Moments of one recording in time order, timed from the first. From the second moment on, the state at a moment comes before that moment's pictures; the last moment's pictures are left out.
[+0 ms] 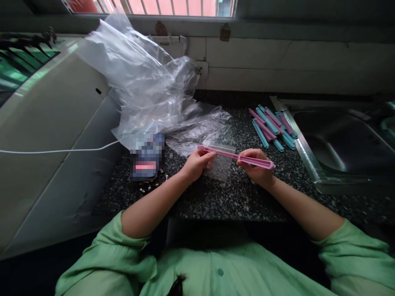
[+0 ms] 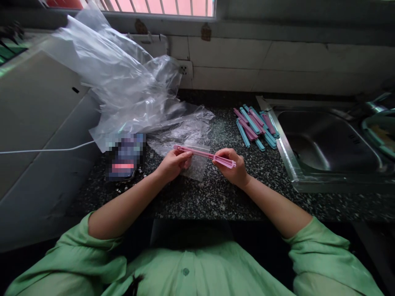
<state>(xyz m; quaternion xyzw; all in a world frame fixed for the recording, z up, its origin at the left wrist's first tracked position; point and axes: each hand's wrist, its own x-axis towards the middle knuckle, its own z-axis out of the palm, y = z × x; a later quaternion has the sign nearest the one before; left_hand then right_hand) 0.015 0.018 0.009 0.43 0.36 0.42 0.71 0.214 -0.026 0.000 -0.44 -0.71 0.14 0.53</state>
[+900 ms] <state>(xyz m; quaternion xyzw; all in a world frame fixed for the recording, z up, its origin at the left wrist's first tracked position) 0.020 0.011 0.007 0.42 0.38 0.44 0.69 0.217 -0.025 0.006 -0.40 -0.75 0.12 0.52</state>
